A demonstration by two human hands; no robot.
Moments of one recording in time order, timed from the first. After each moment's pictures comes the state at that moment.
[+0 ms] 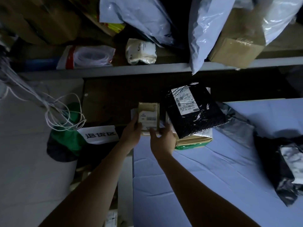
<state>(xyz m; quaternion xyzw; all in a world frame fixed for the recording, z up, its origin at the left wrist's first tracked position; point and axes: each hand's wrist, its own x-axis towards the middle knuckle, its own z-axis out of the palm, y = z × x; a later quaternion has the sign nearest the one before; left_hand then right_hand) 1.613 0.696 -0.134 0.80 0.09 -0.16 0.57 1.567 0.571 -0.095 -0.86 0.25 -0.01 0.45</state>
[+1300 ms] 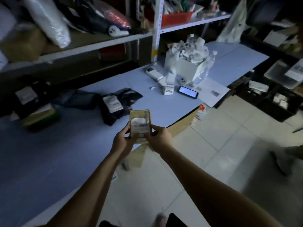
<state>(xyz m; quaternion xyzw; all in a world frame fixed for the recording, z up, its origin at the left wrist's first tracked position) 1.179 0.232 -0.011 0.77 -0.19 -0.19 0.58 1.091 0.093 0.026 -0.84 0.33 -0.06 0.42</state>
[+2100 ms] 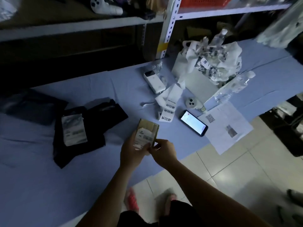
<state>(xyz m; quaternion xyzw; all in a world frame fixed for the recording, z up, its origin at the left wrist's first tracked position) 1.308 -0.043 -0.102 0.83 -0.03 -0.20 0.52 1.258 -0.176 -0.060 -0.88 0.30 0.10 0.36</state>
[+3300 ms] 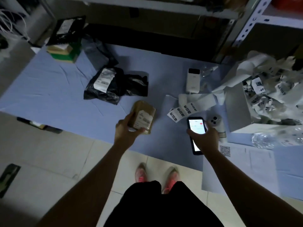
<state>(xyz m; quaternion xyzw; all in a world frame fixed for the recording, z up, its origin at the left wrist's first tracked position) 1.245 -0.130 -0.074 0.87 0.24 0.01 0.43 1.317 -0.432 -0.070 -0.90 0.14 0.13 0.39</state>
